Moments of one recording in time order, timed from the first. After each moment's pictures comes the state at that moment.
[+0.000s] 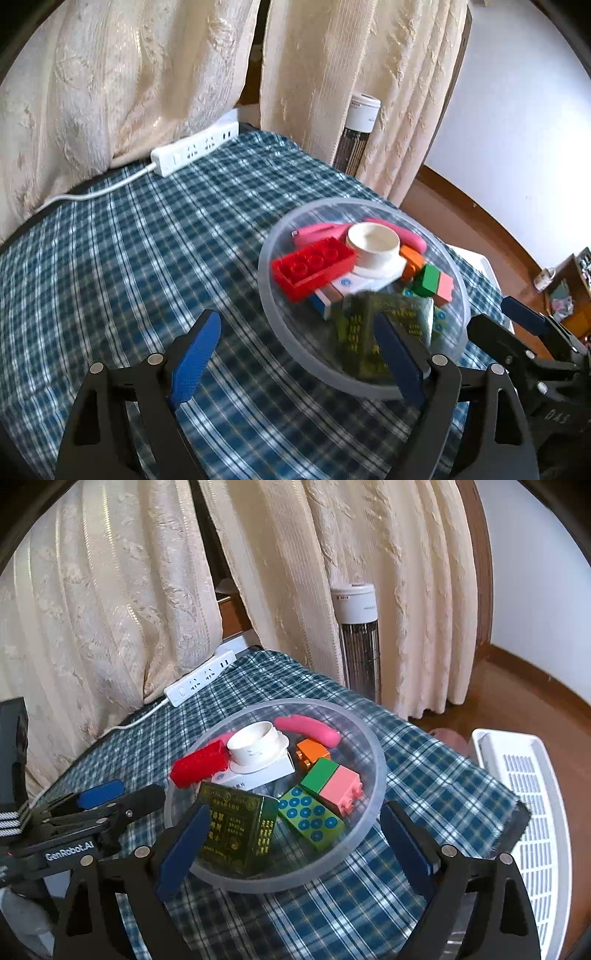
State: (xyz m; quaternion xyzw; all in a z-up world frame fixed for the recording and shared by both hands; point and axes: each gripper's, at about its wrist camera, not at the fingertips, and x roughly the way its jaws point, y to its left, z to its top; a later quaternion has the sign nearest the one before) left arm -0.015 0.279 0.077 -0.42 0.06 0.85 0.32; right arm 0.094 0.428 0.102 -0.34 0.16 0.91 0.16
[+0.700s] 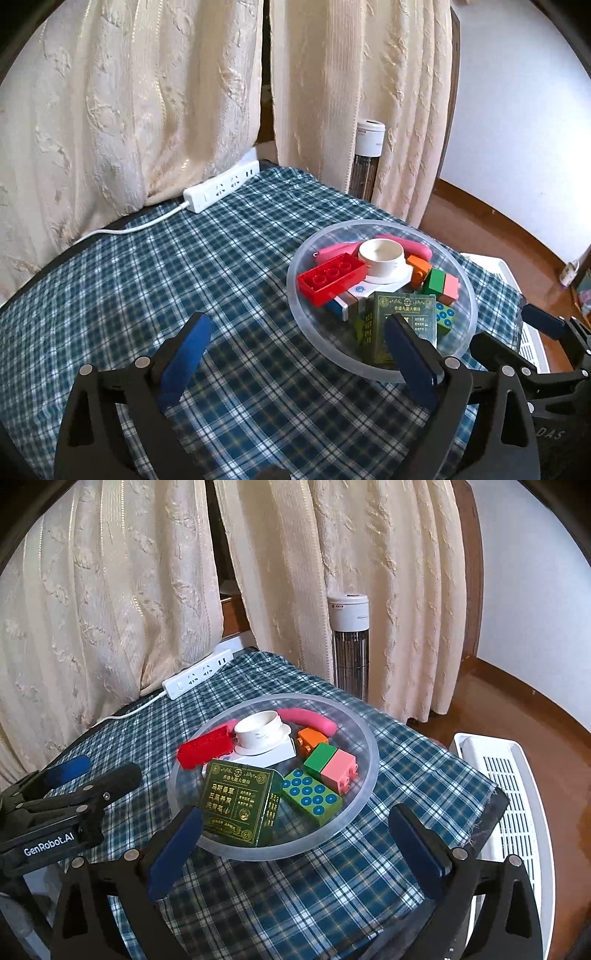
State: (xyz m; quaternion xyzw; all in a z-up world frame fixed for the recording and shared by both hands) left arm 0.019 0.259 0.102 -0.34 0.10 0.89 0.29; right arm 0.114 0.401 0.109 -0.33 0.14 0.91 0.19
